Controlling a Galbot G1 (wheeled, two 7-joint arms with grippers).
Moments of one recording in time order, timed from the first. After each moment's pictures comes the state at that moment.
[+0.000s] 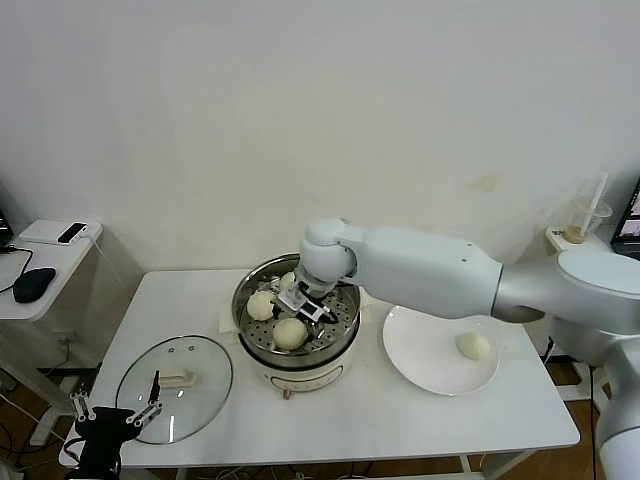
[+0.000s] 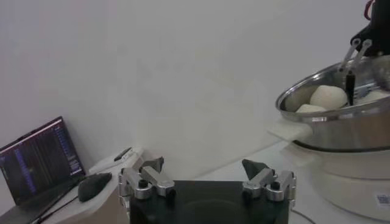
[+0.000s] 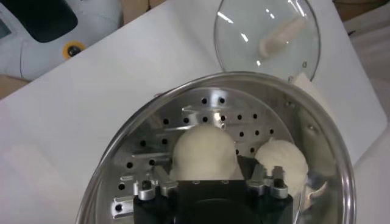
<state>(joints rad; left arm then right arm) 1.87 -1.35 -0.82 -2.27 0.11 0.06 -0.05 0.40 1.24 -1.11 1.39 -0.02 -0.07 -1.11</state>
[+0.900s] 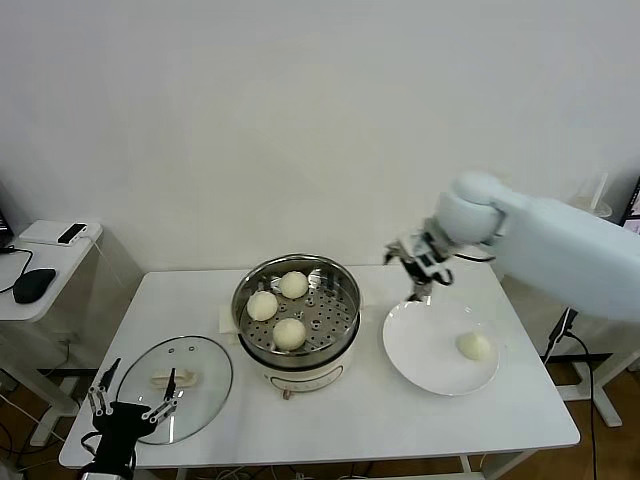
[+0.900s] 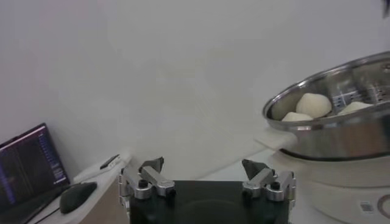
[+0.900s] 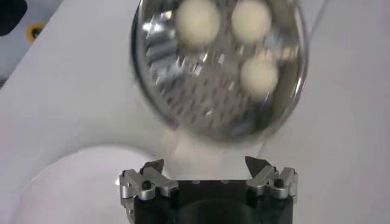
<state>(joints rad) 1.85 -1.32 -0.75 -2.27 0.12 0.07 -0.05 0.32 0.63 -0.91 1.62 -0.08 -0.27 -1.15</state>
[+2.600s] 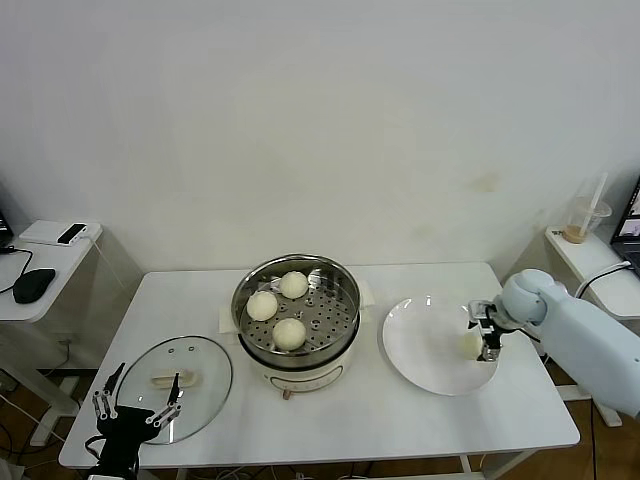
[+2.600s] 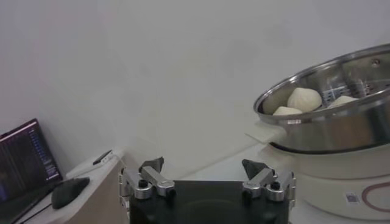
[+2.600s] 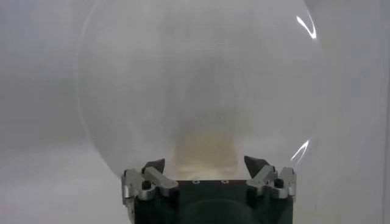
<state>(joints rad) 1.86 -1.33 -0.75 -2.27 0.13 0.08 -0.05 -0.24 0.72 -0.48 1.19 -0.38 -0.25 -1.10</state>
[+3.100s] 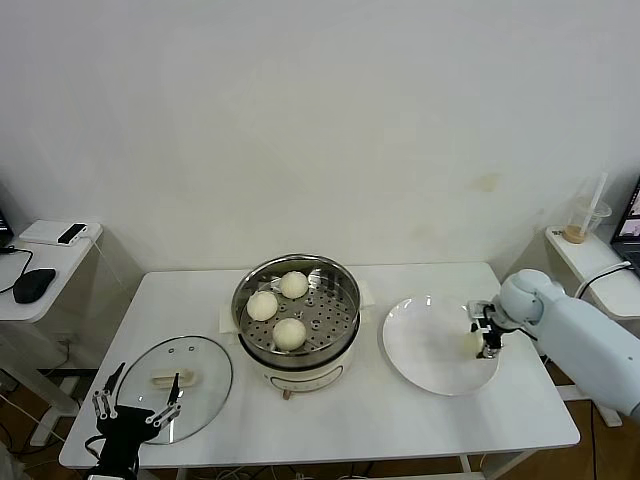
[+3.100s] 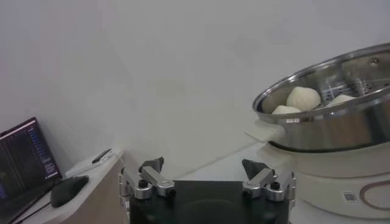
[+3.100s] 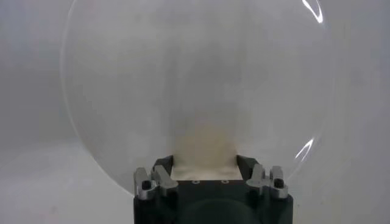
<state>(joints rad) 1.86 -1.33 -0.75 -2.27 0.13 0.08 -0.05 -0.21 0.72 -0.50 1.18 -0.39 -0.26 -1.12</state>
